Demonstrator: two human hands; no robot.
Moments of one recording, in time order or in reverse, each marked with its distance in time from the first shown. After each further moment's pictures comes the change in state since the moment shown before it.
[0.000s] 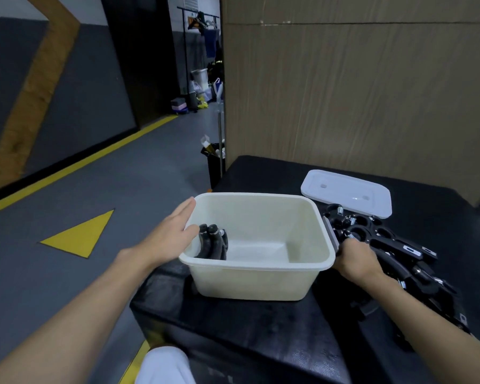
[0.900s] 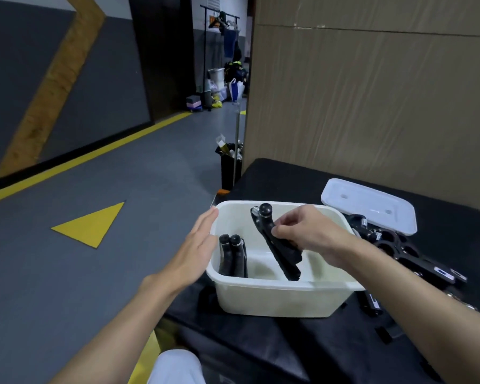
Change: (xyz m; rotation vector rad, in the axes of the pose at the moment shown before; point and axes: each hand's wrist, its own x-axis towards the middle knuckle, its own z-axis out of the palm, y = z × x) left_hand -0.026 -0.004 0.021 -0.349 0.078 0.018; right_hand -0.045 -0.163 -0.033 0.564 -0.449 -0.305
